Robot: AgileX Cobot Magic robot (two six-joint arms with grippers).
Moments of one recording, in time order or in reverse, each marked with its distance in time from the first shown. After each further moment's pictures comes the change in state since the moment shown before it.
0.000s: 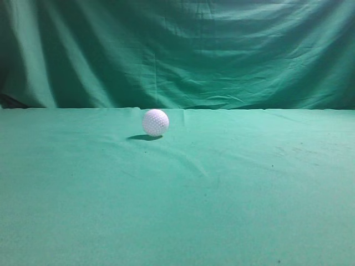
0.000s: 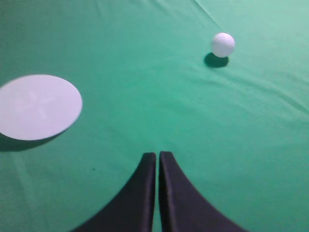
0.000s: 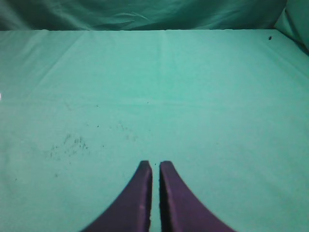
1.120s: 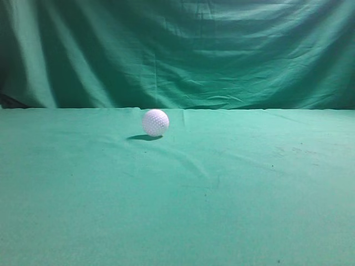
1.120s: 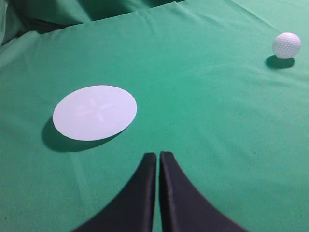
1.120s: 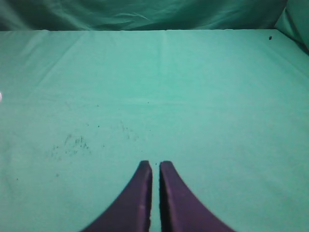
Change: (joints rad) left arm 0.088 -0.203 0.225 0.141 -0.158 -0.002; right arm 0.000 0.000 0.000 0.002 0.002 -0.002
